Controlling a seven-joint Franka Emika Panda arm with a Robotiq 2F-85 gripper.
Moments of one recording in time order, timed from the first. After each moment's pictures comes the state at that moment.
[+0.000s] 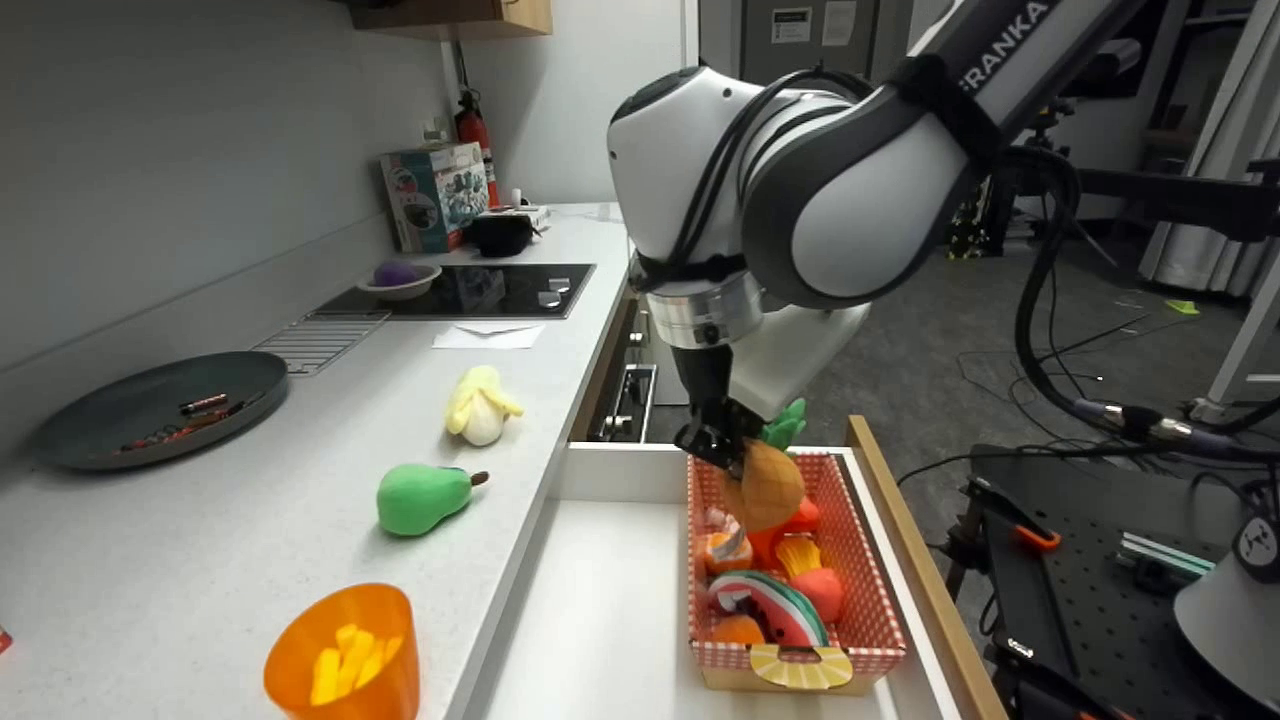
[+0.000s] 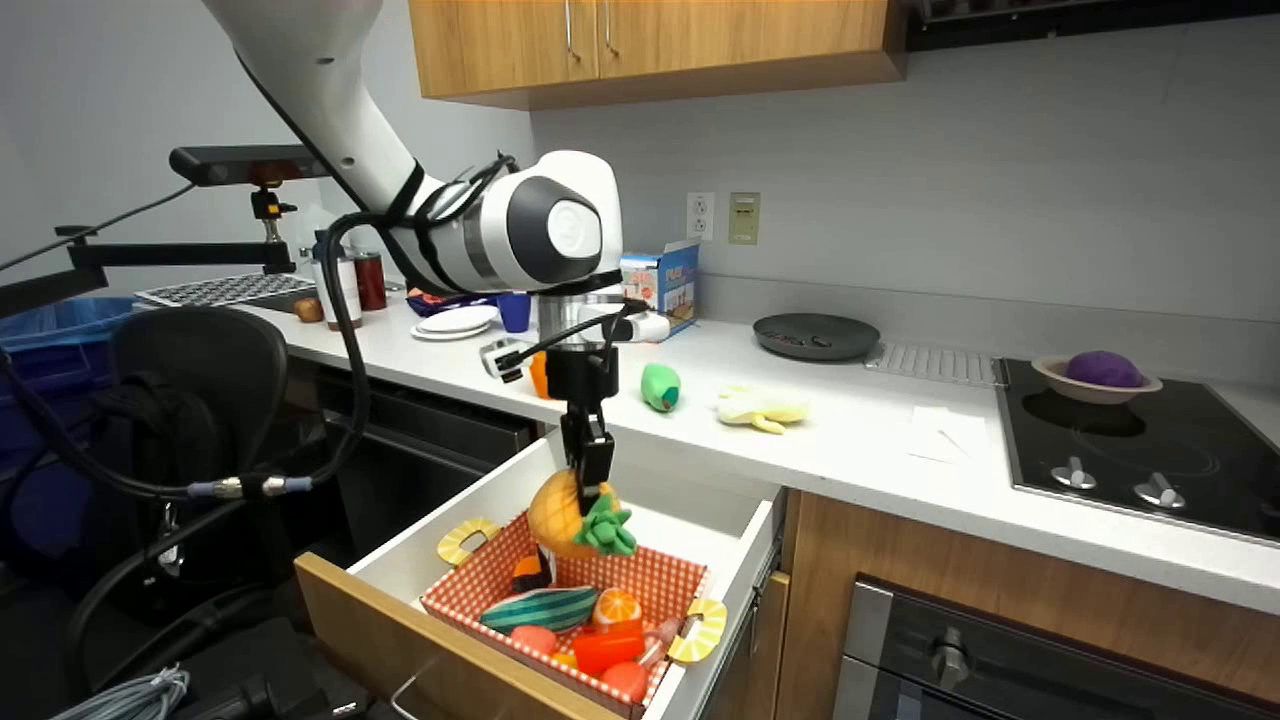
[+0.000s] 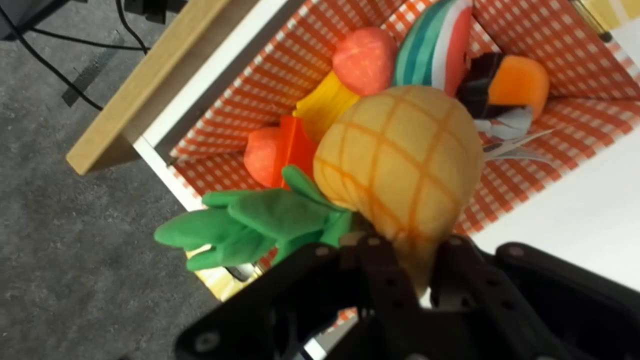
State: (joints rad) arm 0.22 0.11 -0.06 -2.34 -0.21 2.25 0.73
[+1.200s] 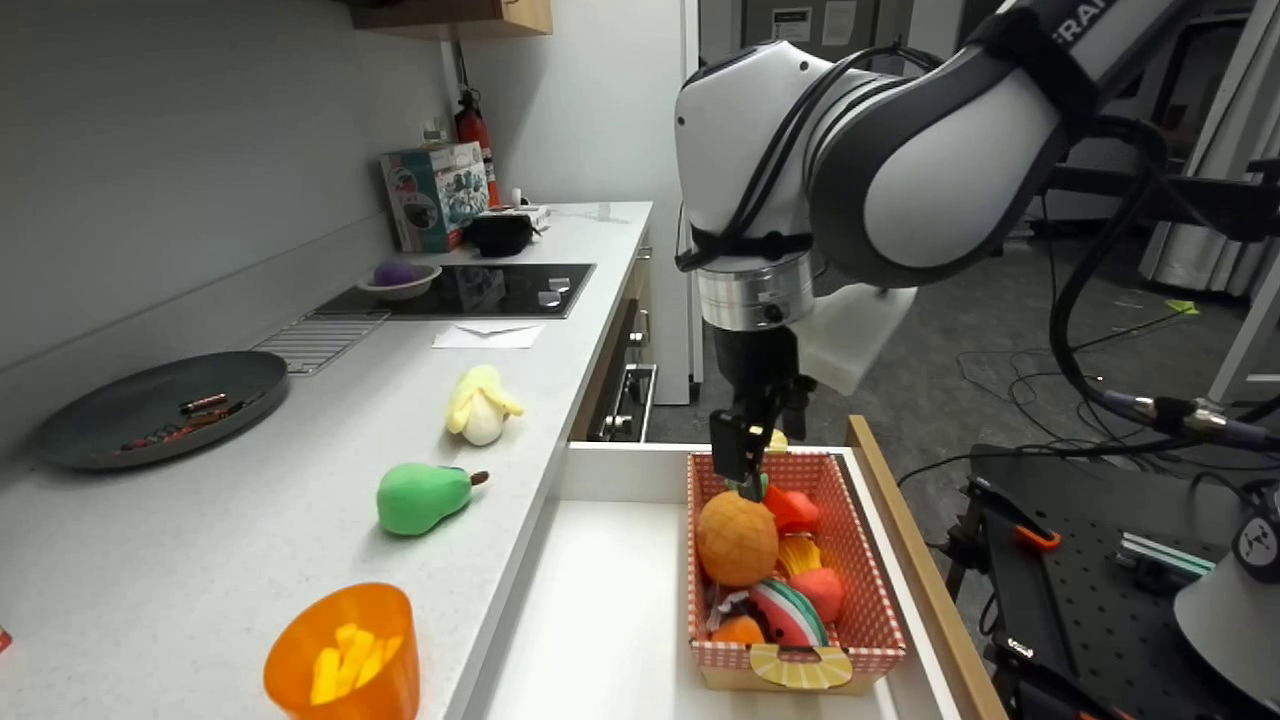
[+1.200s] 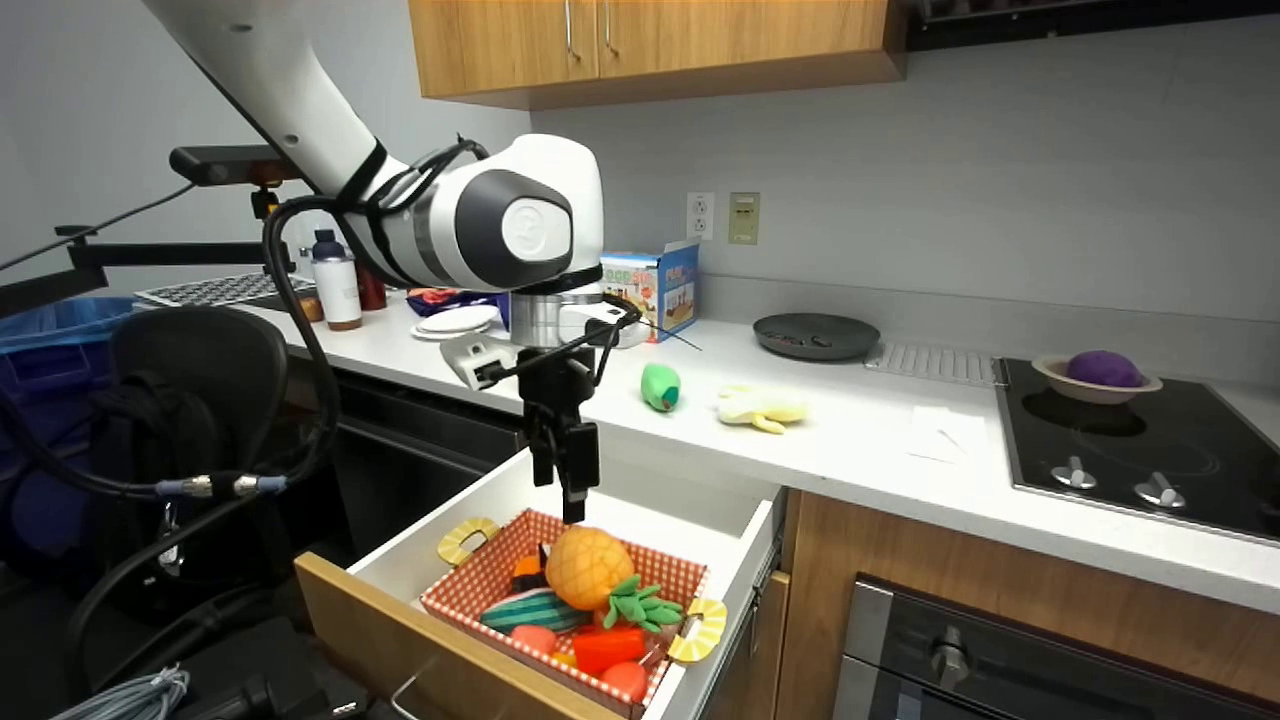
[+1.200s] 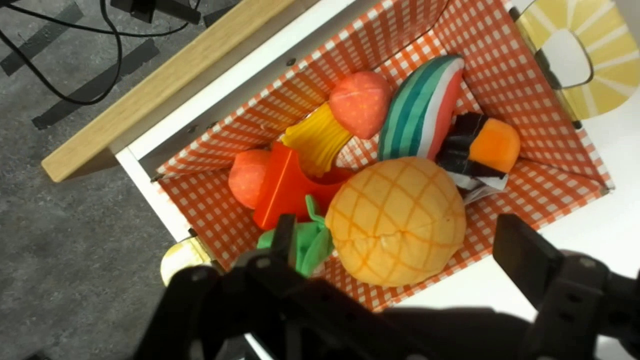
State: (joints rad) arm 0.15 -0.02 0.00 -2.48 -0.11 2.32 0.50
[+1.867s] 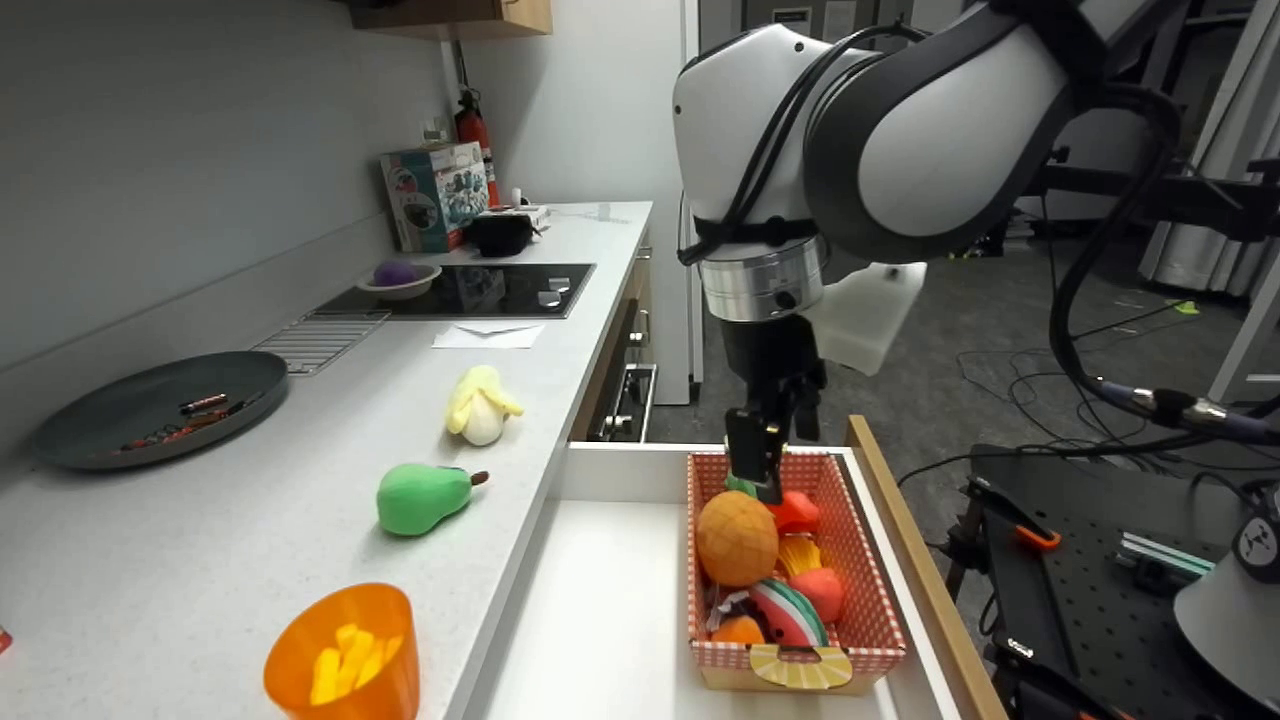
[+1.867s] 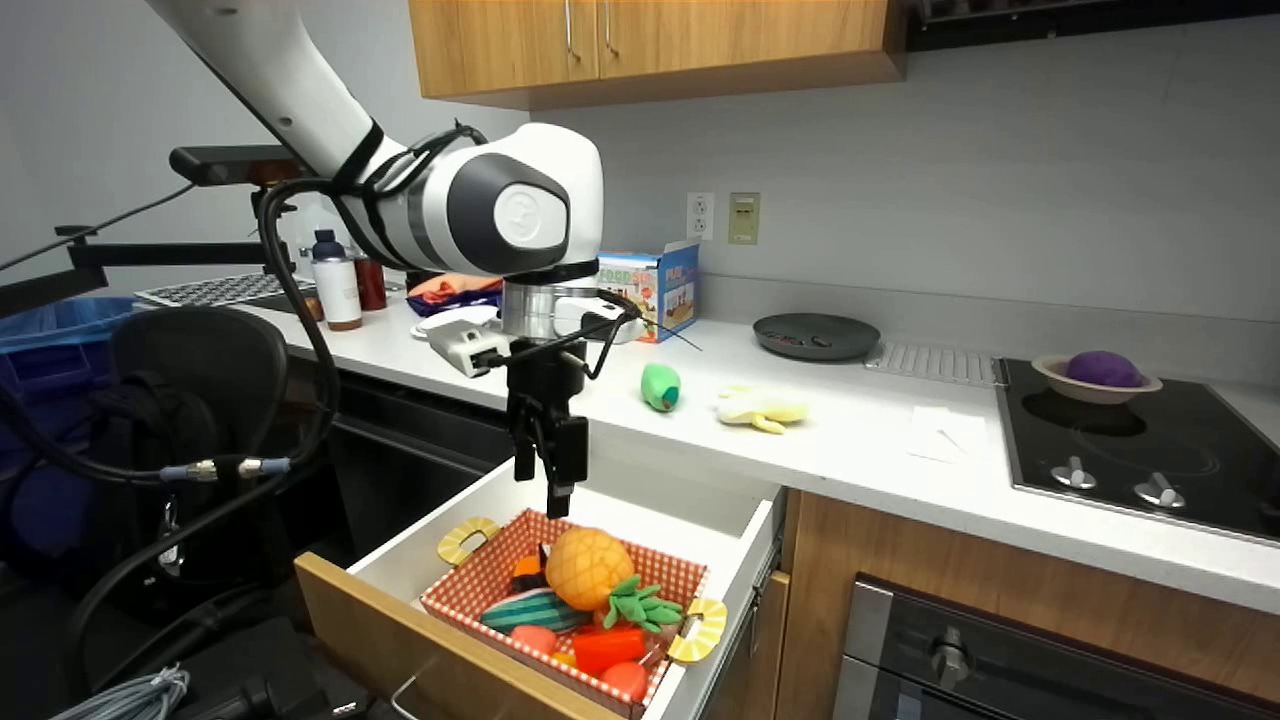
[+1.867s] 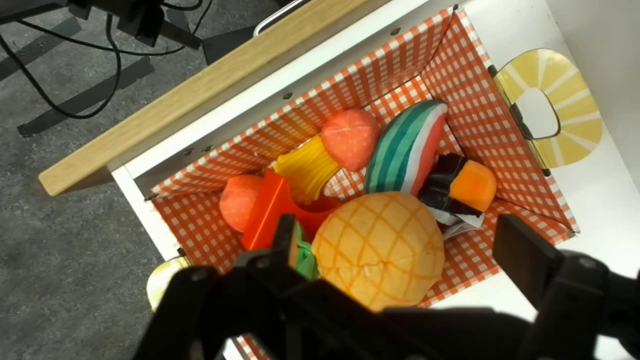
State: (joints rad) arm 0.14 -0.04 0.01 -2.47 -0.05 2.24 0.40
